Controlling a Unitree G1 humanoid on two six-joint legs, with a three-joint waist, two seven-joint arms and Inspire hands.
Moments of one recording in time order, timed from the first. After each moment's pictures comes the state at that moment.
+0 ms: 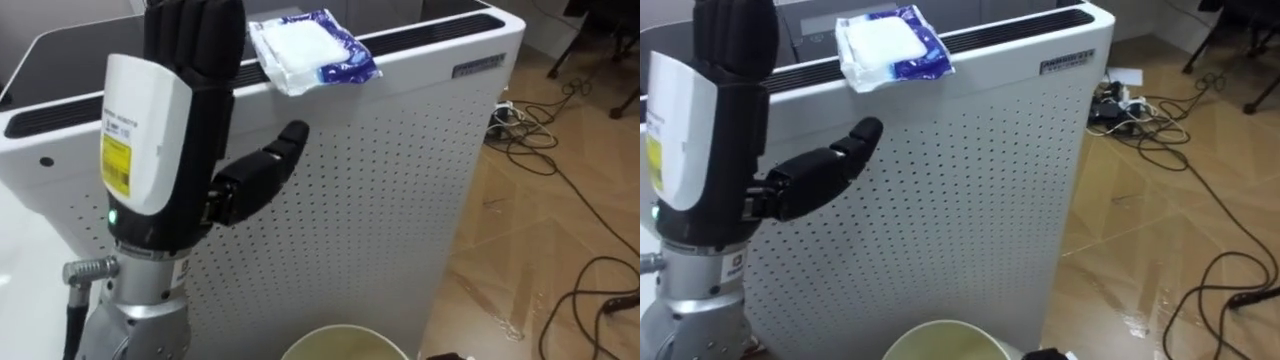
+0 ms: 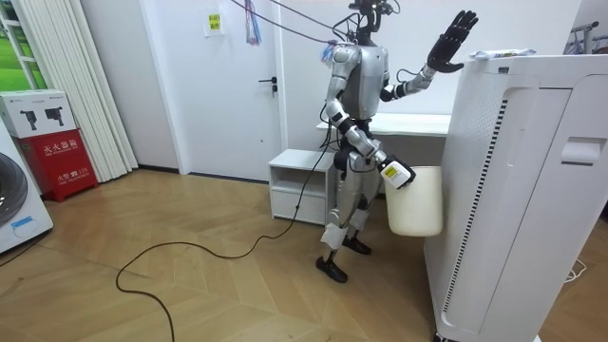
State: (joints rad) left arm -0.16 0.38 -0.16 -0.32 0.82 -0.29 0.58; right arm 0.11 -0.32 0.26 0.54 0.20 -0.08 0.13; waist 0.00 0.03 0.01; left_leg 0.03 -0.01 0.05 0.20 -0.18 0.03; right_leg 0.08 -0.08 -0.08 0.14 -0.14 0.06
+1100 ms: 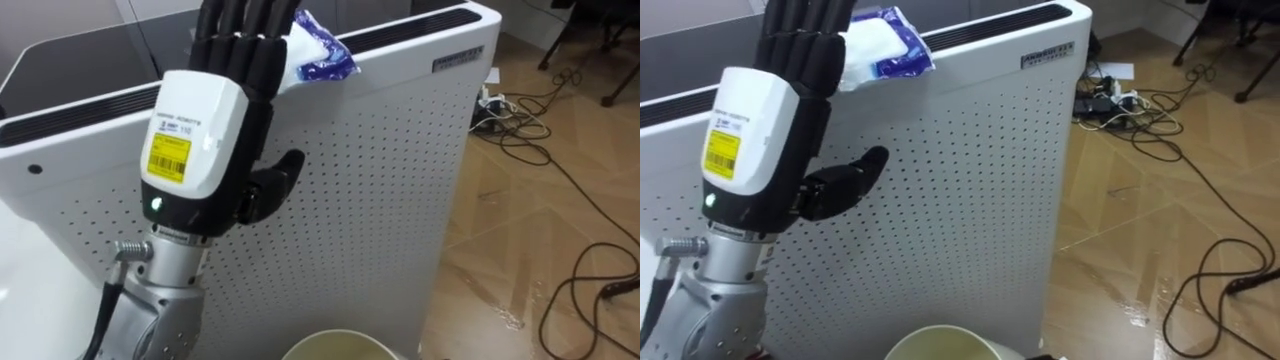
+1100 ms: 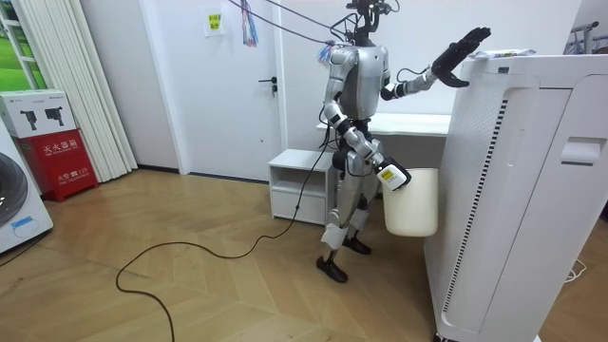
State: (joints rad) left arm -0.18 0.38 -0.23 -0.29 0.96 -0.11 0.41; right arm 0.08 -0.32 0.25 0.54 0.19 0.00 0.19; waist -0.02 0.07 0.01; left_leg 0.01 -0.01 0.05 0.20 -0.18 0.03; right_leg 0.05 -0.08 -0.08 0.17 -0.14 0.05
